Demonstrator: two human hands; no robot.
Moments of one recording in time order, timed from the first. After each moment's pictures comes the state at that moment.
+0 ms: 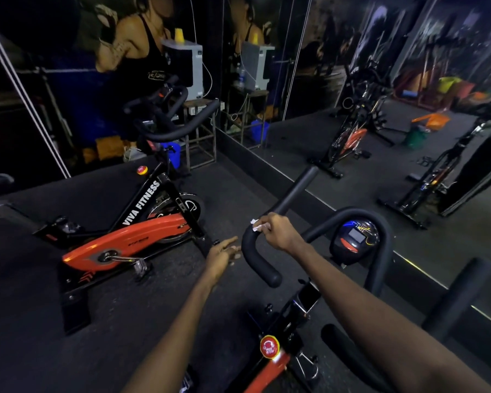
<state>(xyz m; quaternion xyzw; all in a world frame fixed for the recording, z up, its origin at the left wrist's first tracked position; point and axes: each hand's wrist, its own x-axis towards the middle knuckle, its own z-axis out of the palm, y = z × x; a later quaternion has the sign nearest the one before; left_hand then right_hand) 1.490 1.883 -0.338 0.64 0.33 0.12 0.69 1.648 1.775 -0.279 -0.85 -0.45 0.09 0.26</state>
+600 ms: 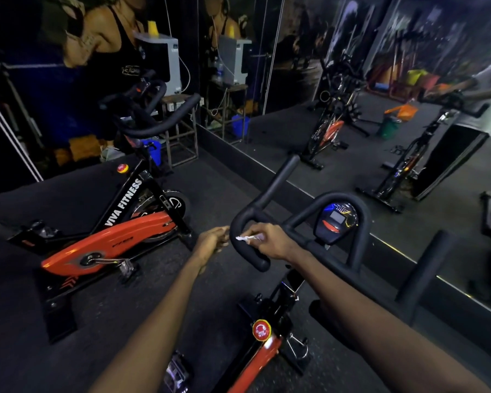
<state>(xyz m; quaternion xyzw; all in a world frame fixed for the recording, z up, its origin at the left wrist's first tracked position) 1.497 1.895 -0.333 0.64 0.32 0.08 0.70 1.603 1.735 -0.283 -0.85 -0.44 0.14 0.26</state>
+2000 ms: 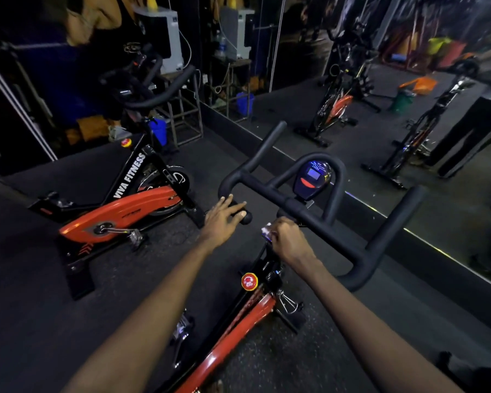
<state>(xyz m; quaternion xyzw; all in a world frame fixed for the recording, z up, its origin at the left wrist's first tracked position) 1.471 1.809 -0.344 0.92 0.18 0.13 0.33 1.542 1.605 -0.304 -0.90 -0.39 0.03 0.18</state>
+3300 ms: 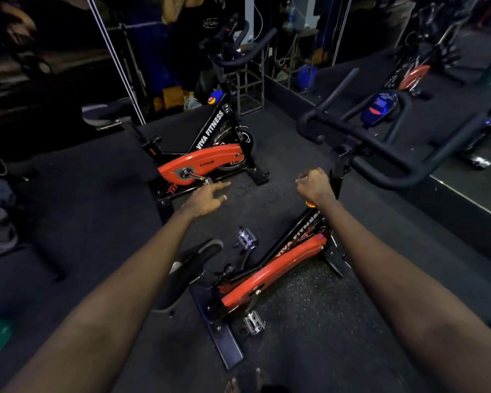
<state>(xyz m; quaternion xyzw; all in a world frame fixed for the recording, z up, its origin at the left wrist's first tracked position) 1.074 1.810 -0.299 0.90 0.30 0.01 0.31 1.300 1.600 -0.278 -0.90 -0.28 0.10 0.31</state>
